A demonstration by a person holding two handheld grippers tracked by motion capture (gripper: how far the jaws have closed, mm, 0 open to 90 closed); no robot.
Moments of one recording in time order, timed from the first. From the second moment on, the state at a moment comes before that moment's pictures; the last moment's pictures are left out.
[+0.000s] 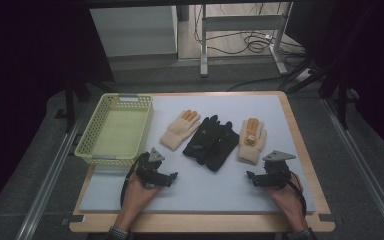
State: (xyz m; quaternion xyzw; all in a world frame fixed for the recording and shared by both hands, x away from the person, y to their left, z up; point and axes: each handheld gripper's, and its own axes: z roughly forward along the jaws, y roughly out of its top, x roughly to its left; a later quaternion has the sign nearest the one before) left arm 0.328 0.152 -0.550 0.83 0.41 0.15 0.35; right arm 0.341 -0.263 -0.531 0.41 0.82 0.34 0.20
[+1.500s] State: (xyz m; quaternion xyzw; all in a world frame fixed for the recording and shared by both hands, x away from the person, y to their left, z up) left arm 0.328 0.152 -0.550 0.83 0.41 0.15 0.35; right arm 0.404 -0.172 -0.495 0.35 0.85 0.37 0.17
